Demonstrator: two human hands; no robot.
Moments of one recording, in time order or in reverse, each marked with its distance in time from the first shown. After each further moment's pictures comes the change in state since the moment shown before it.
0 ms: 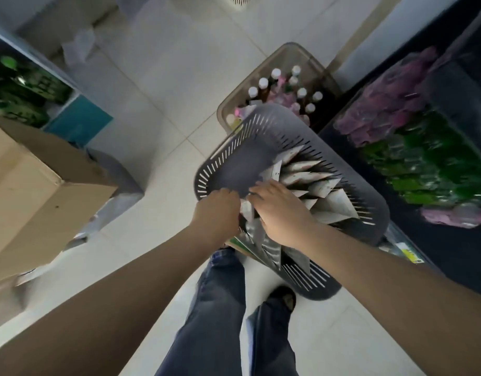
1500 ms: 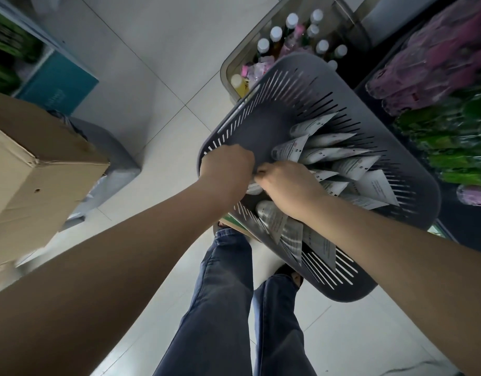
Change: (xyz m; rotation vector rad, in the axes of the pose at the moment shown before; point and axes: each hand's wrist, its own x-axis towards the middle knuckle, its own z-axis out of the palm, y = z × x) left_hand 0.057 -0.011 -0.006 0.242 -0.005 0.034; right_hand 0.054 0.010 0.034 -0.054 0.062 -0.015
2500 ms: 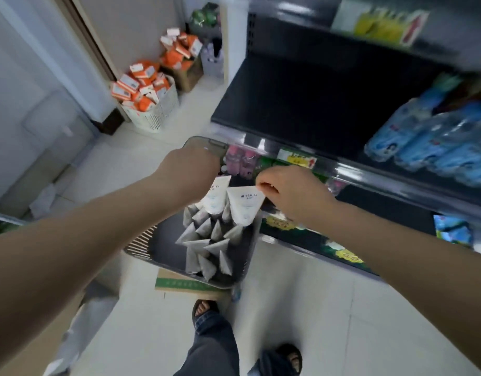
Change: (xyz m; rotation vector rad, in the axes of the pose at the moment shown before) left_hand -0.183 0.209 -0.206 0.568 0.439 0.326; right_hand -0.352 0.058 -0.144 0.344 0.536 0.488
